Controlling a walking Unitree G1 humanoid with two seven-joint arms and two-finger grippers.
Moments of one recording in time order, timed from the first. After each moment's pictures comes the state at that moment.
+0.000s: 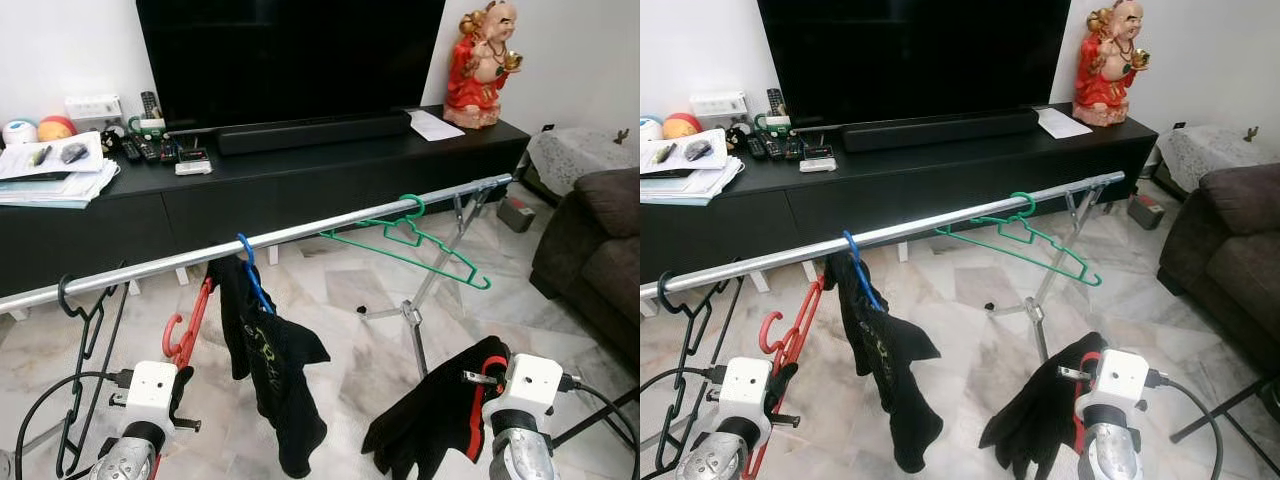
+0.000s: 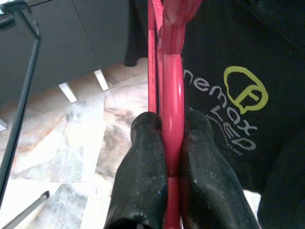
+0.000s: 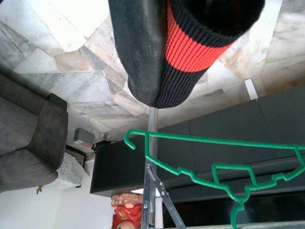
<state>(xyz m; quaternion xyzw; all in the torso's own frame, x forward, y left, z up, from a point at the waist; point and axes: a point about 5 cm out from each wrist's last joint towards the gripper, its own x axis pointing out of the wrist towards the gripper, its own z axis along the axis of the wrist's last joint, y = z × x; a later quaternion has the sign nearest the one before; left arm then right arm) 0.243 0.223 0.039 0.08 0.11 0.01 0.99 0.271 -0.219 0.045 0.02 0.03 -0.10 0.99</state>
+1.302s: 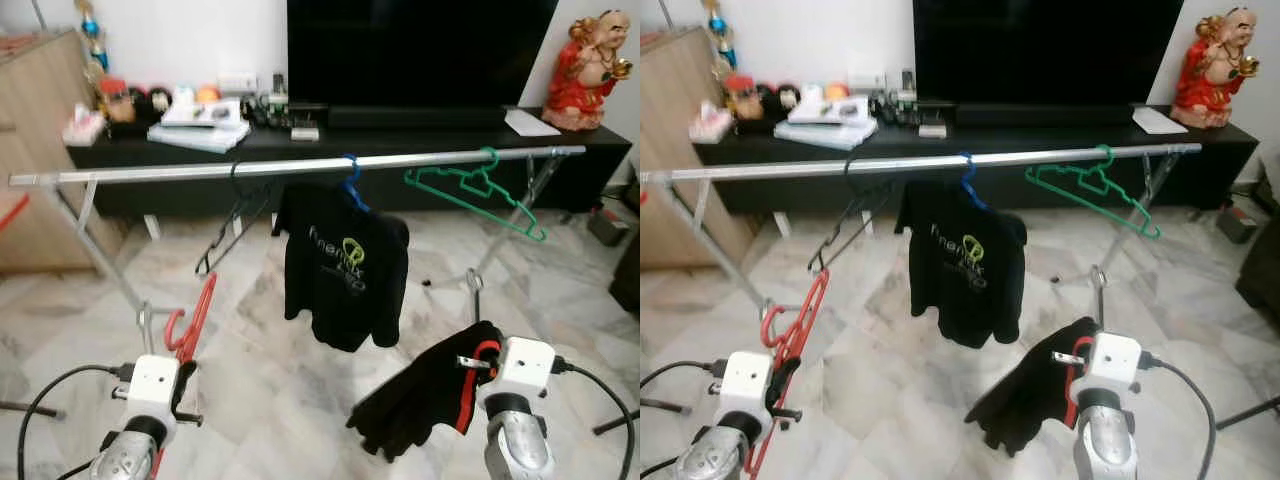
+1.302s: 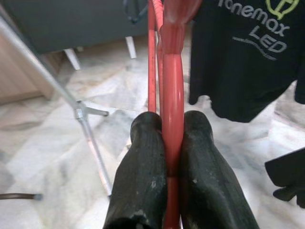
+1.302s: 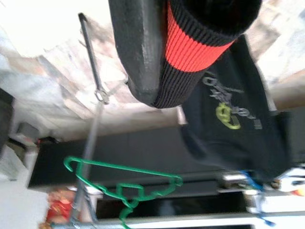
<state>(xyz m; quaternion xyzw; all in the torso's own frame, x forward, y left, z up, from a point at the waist) 0.245 0.226 0.046 0.09 0.10 0.01 0.99 0.283 -0.208 0.055 0.01 0.02 -0.08 1.00</state>
